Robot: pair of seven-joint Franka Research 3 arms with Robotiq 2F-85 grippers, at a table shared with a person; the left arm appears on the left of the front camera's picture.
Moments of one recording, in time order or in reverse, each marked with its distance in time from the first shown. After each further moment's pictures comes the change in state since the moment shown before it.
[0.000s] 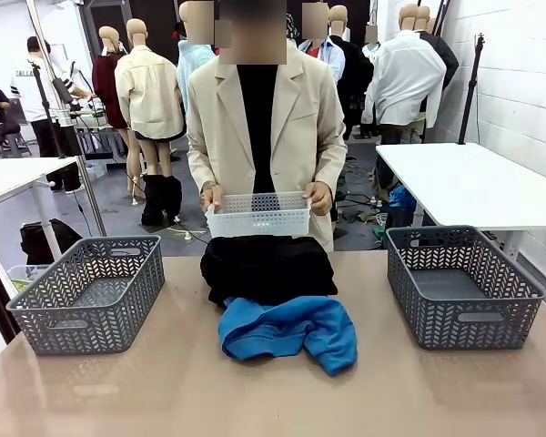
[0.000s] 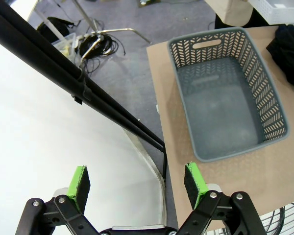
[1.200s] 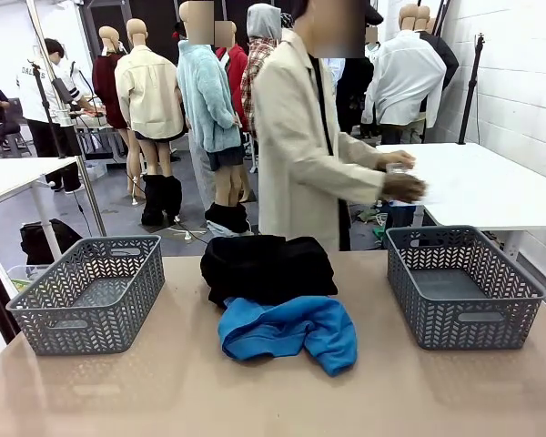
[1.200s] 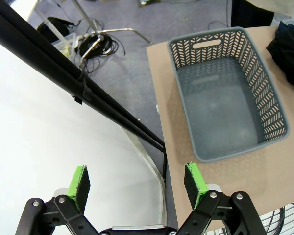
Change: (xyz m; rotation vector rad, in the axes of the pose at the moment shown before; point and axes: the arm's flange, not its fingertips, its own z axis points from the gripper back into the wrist) left arm 0.000 0.000 0.000 0.000 0.000 0.000; right arm 0.000 0.000 0.000 0.000 0.000 0.000
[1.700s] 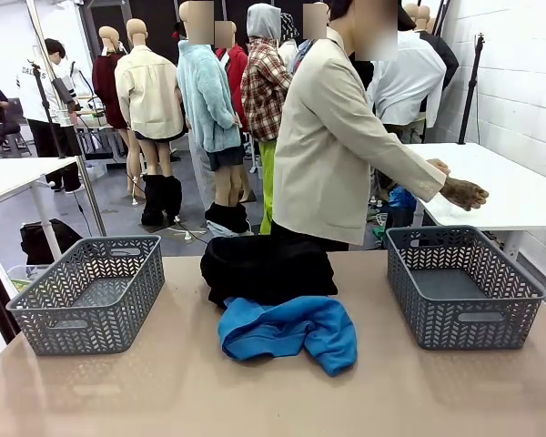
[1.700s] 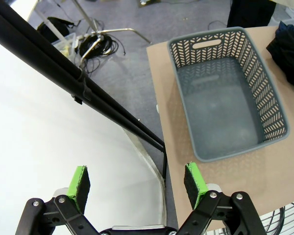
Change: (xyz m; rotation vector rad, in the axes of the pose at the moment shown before) left arm 0.000 0.000 0.000 0.000 0.000 0.000; right arm 0.000 0.000 0.000 0.000 0.000 0.000
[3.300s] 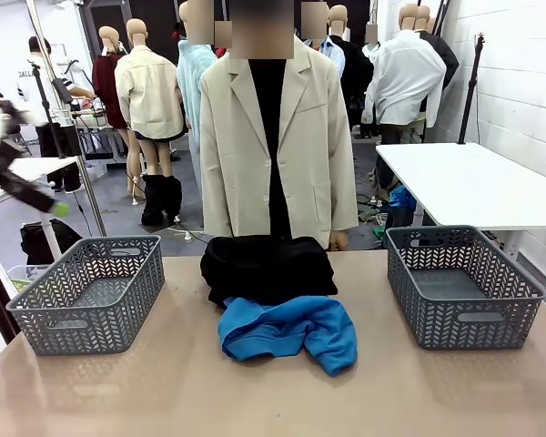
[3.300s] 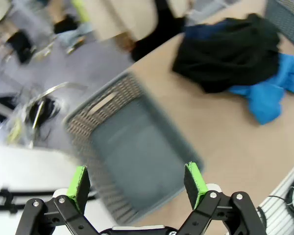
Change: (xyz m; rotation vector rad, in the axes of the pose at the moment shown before) left arm 0.089 -0.146 -0.005 -0.312 -0.168 -0.350; right arm 0.000 0.000 0.000 0.000 0.001 0.000
